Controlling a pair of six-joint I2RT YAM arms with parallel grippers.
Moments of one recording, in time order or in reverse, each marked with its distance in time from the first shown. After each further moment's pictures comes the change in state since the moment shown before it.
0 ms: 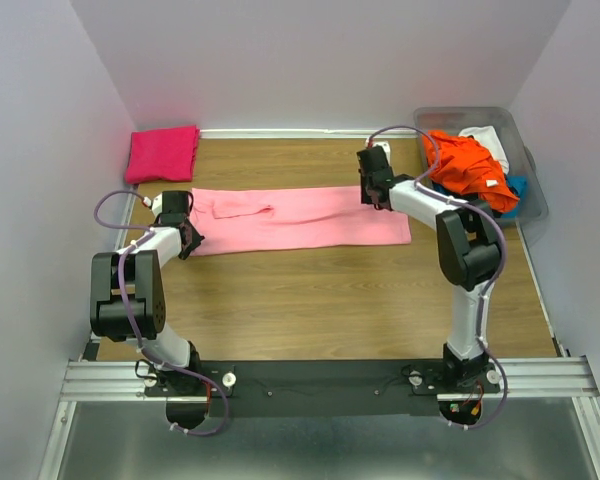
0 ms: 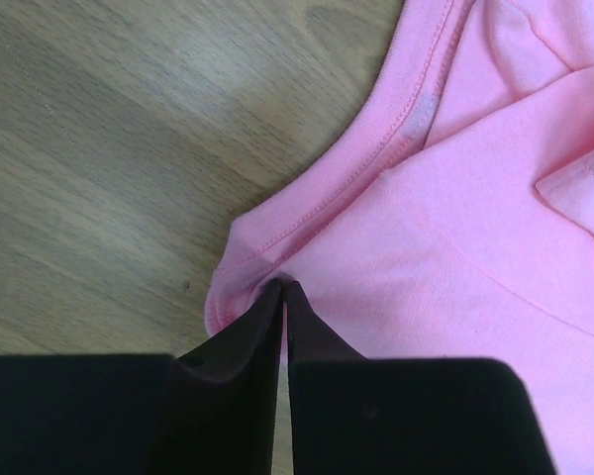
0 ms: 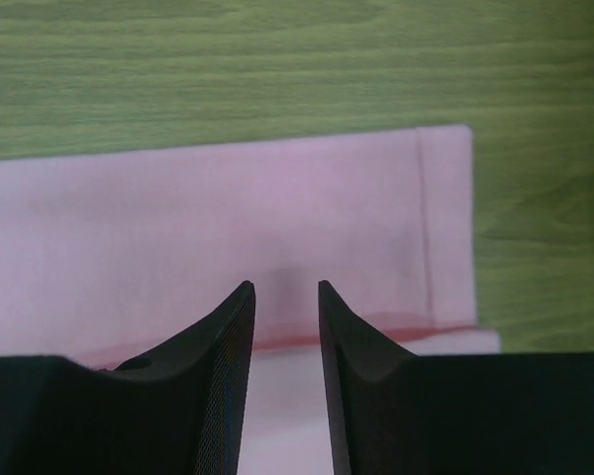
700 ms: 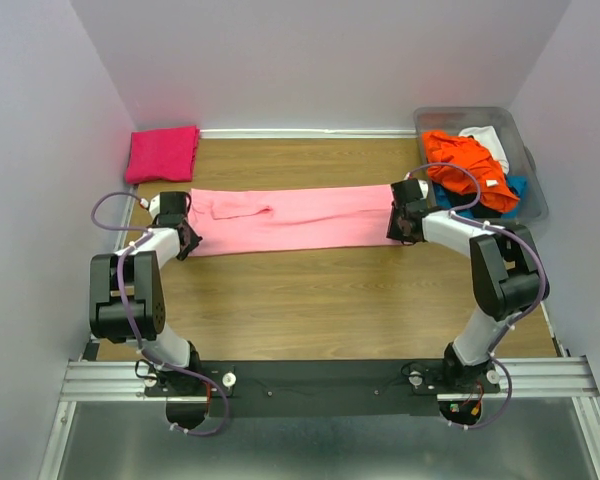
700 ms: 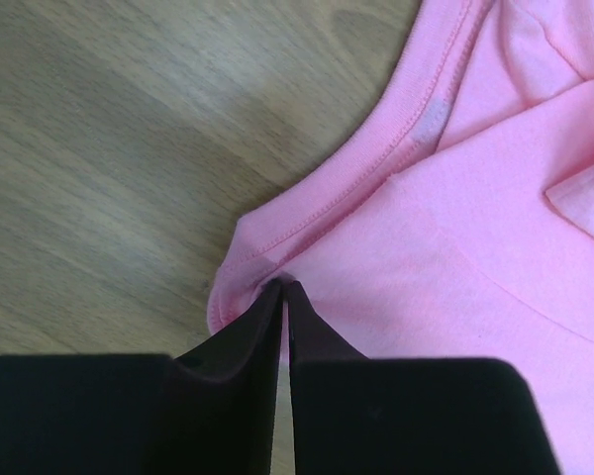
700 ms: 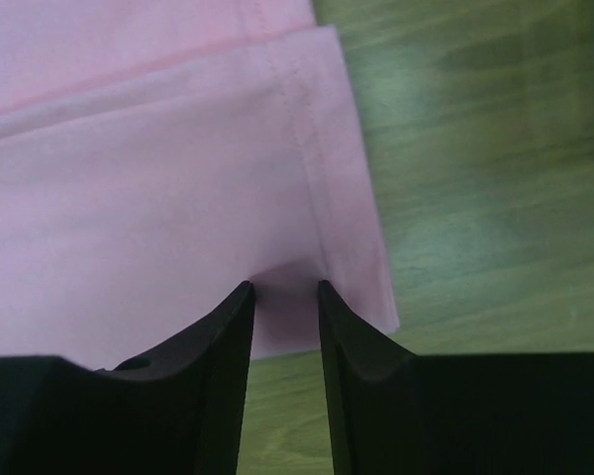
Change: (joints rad) left arm 0.011 -0.005 -0.005 -0.002 -0.007 -0.001; right arm -0.105 -0.307 -0.467 0.000 -0.112 0.176
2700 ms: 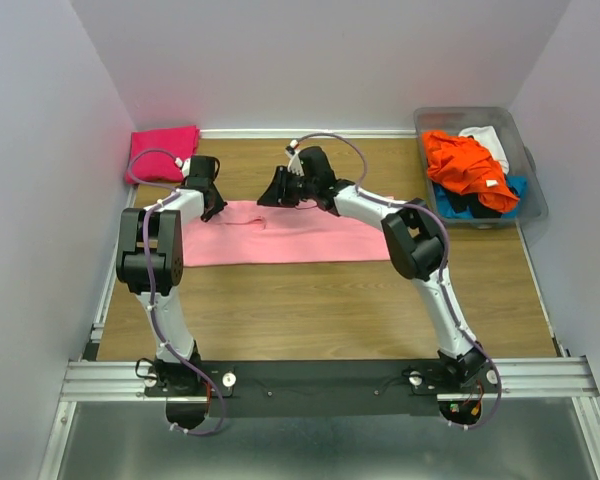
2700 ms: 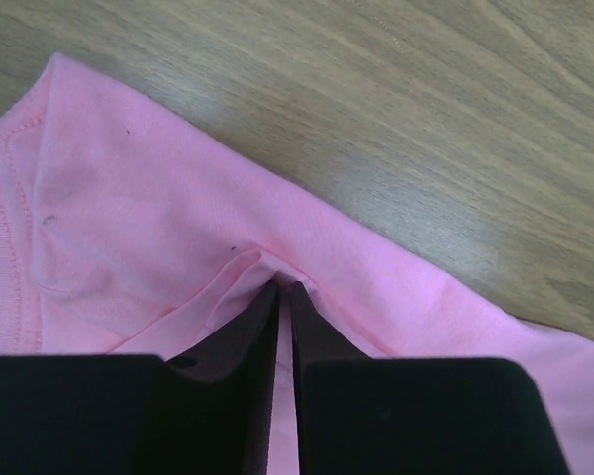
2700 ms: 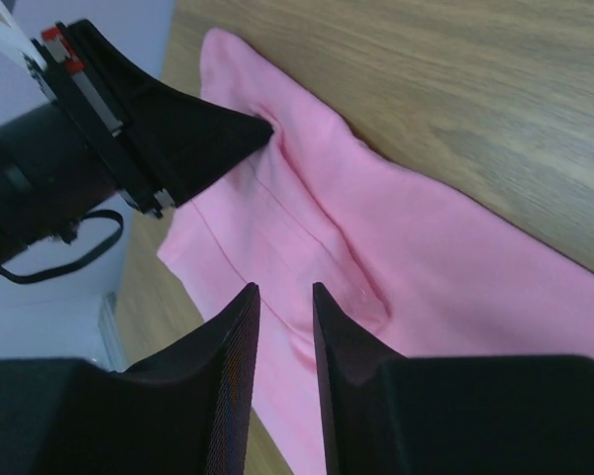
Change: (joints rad) left arm -0.136 0.356 0.430 0.000 0.029 0.035; right arm 0.315 0.616 0.829 0.280 -0.769 0.288
